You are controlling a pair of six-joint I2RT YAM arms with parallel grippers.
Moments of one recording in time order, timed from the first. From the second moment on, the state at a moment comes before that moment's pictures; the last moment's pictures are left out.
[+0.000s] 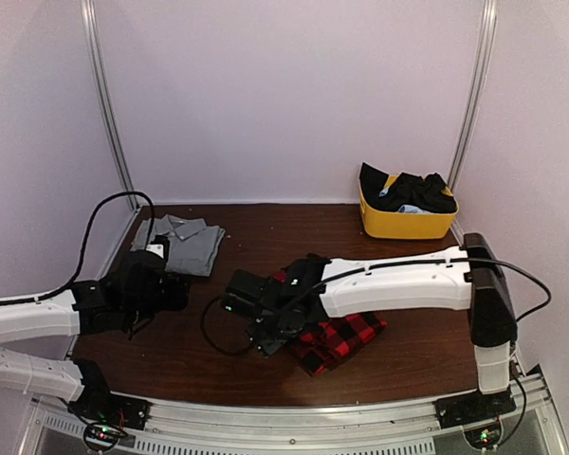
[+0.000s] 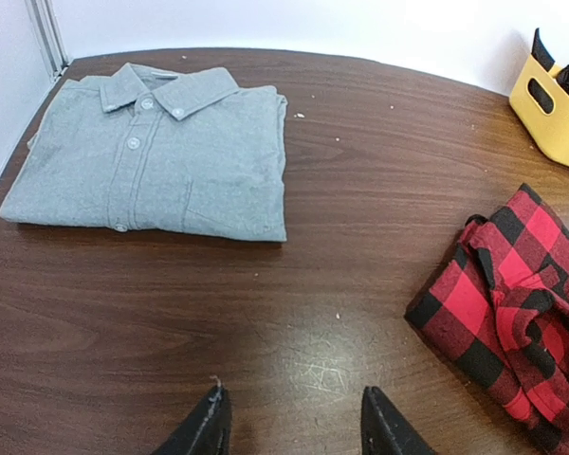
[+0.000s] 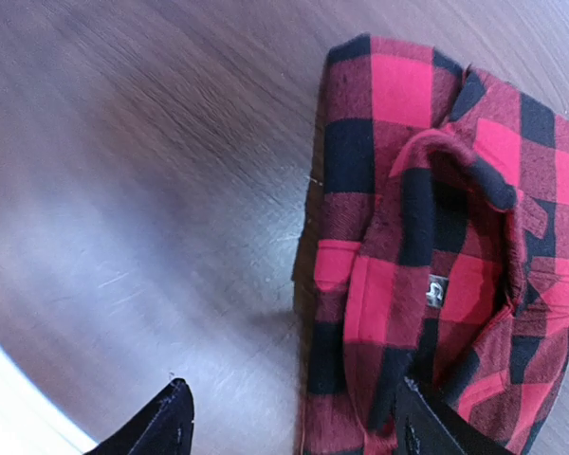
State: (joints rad) left arm -0.81 0.99 0.53 -0.19 -0.50 -0.57; right arm 1.29 2.12 1.78 -0.92 0.39 0.46
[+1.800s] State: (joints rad) left arm -0.70 0.95 0.48 -0.12 -0.16 -0.61; right arm 1.04 1.73 1.05 -0.01 -0.22 0.53
